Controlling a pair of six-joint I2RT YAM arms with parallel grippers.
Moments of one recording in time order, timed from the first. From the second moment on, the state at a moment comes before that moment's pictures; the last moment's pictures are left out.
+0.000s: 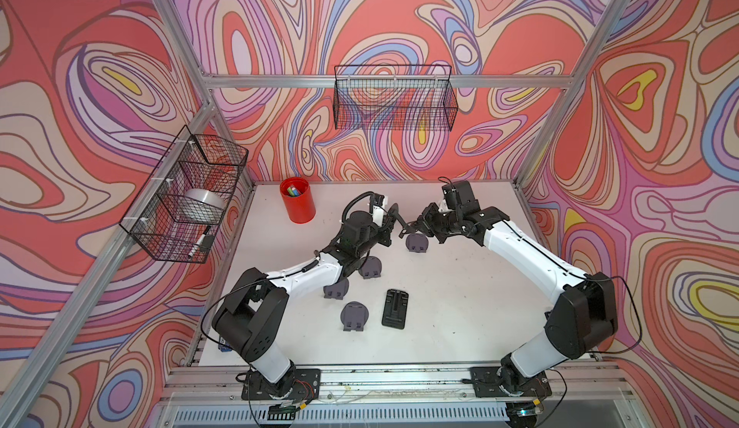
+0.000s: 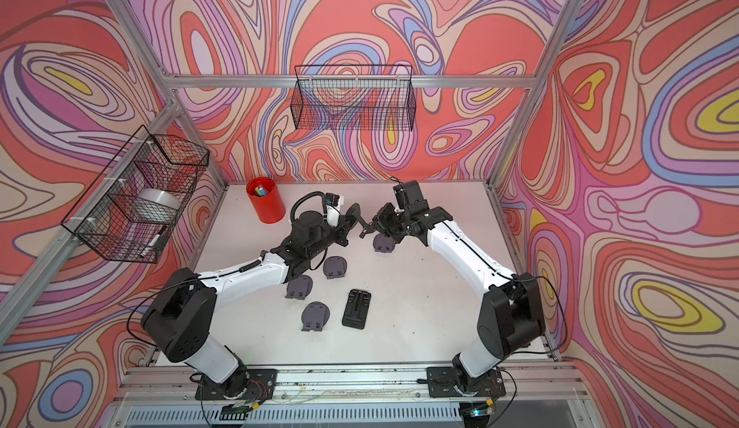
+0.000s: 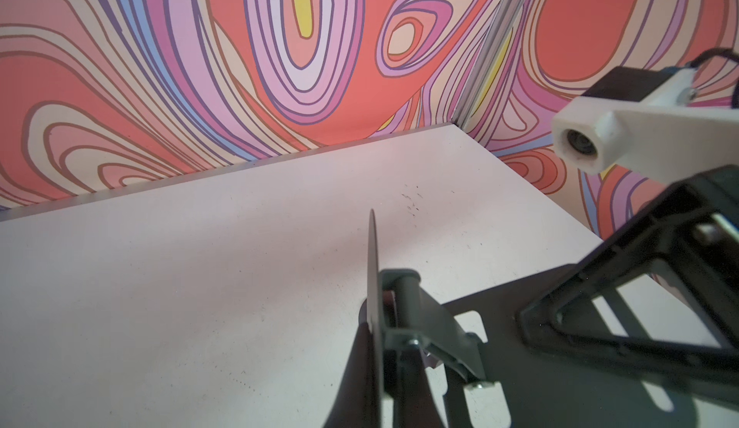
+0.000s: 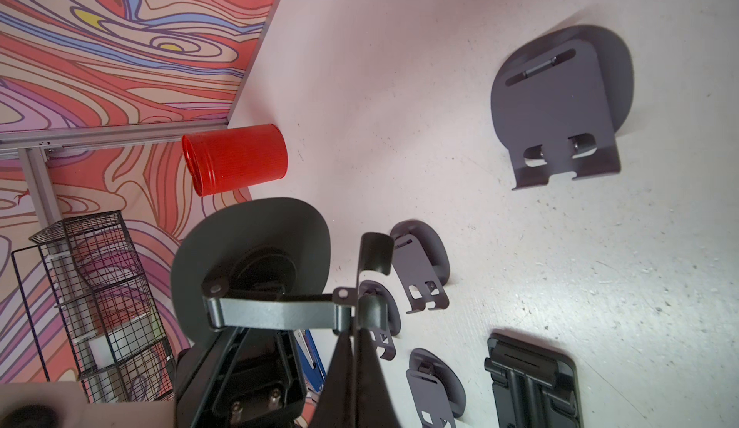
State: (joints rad) left arm -0.63 1.62 0.98 0.40 0.01 -0.24; right arm 0.41 1.58 1.36 -0.55 -0.35 1.12
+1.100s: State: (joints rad) left arm -0.58 1.65 0.97 0.45 0.15 -0.37; right arm 0.41 1.58 1.36 -0.55 -0.35 1.11
